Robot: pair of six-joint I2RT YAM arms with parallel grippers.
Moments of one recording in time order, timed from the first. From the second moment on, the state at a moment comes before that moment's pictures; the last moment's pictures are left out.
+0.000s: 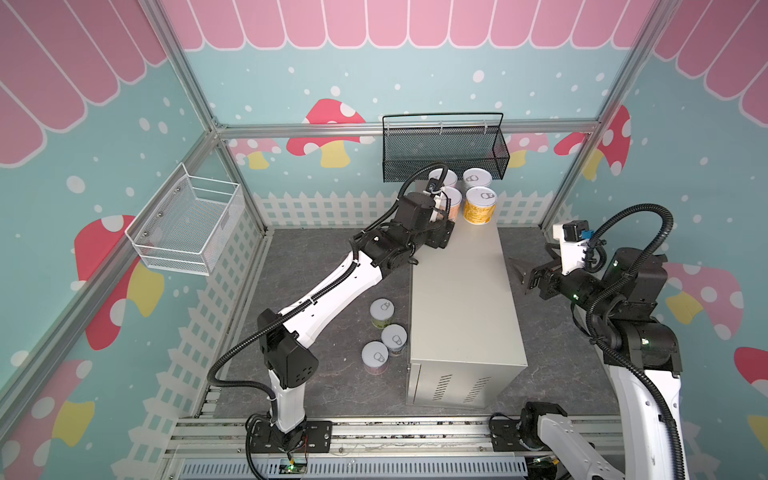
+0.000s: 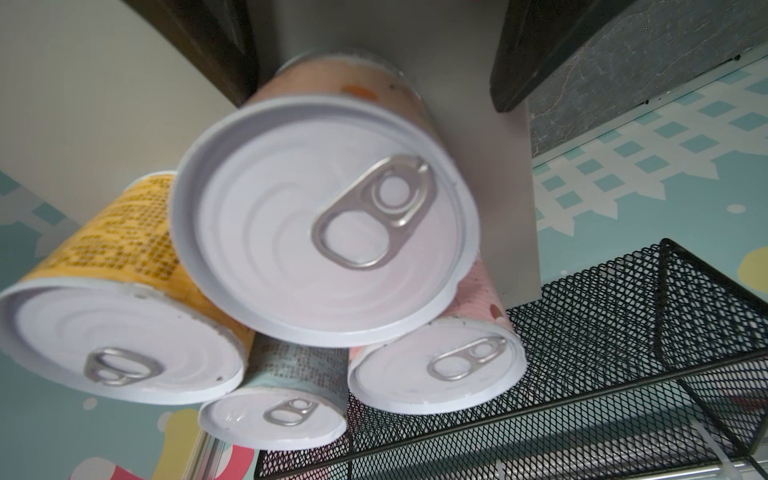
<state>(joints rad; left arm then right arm) -0.76 1.89 2.05 -0.53 -0.27 -0.06 -0.08 0.87 1.32 -0.73 -0.50 -0.13</state>
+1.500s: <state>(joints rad) -0.76 1.21 1.52 -0.69 -0.29 -0.14 -0.07 0.89 1.27 -0.70 -0.49 -0.09</state>
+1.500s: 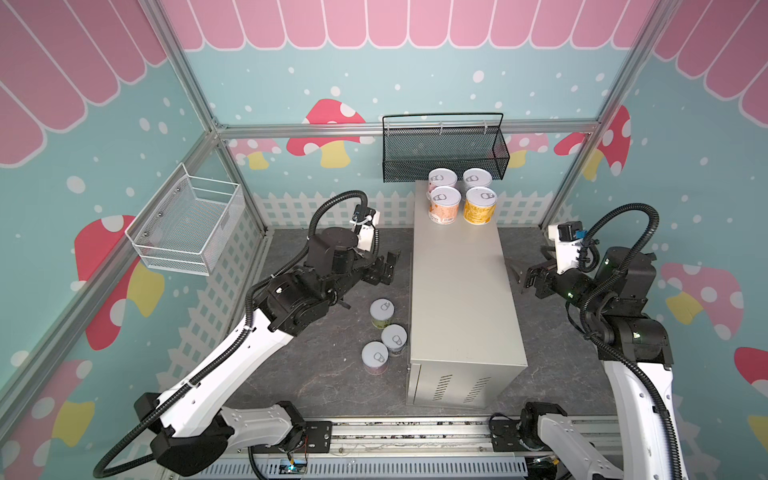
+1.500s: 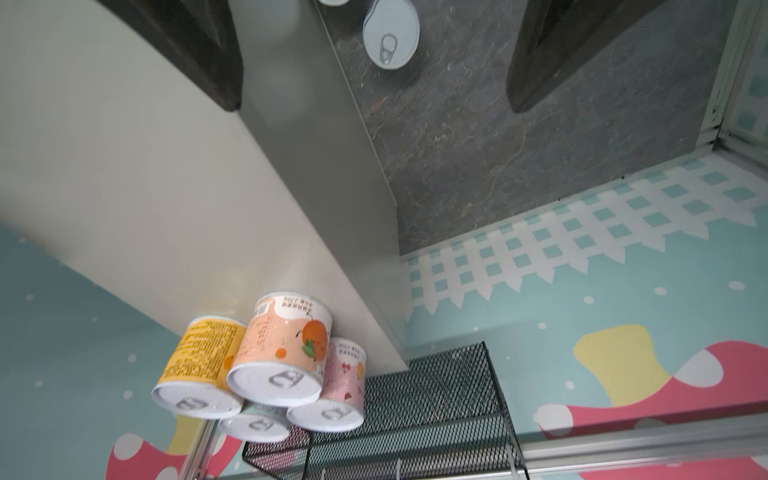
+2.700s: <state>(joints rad) -0.76 0.94 0.81 -0.84 -0.07 -0.59 1.09 1.42 1.81 -0.90 0.21 0.08</state>
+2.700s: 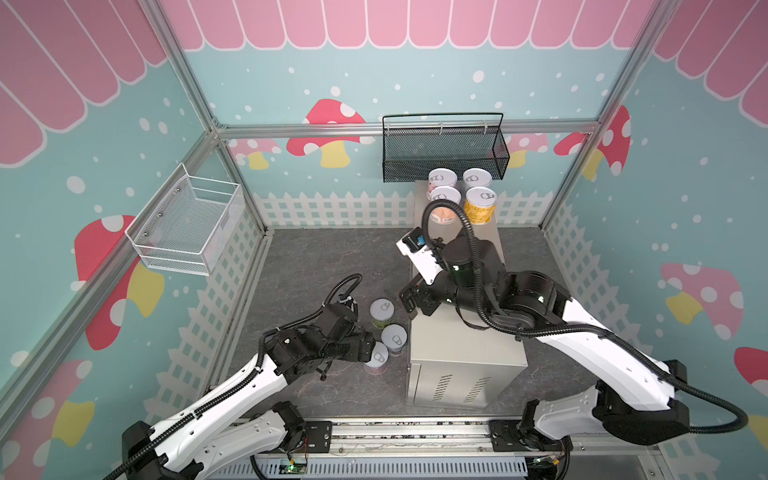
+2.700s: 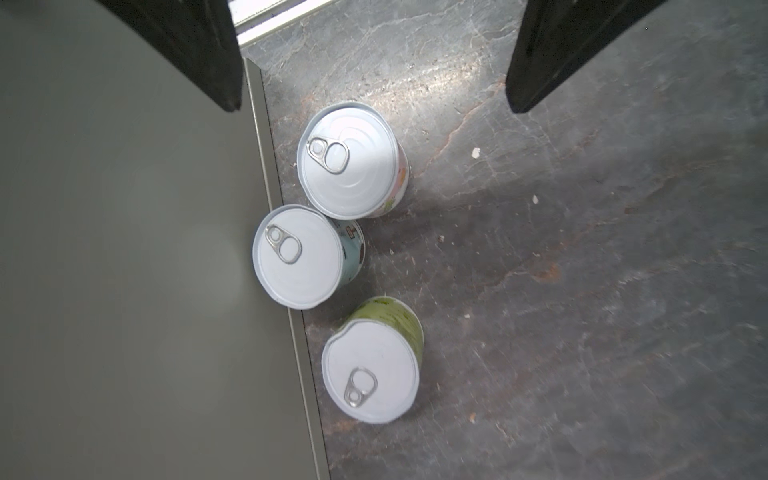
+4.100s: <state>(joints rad) -0.92 1.38 0.76 -0.65 -0.19 -0.70 1.27 1.42 1.96 -1.21 0.50 0.16</state>
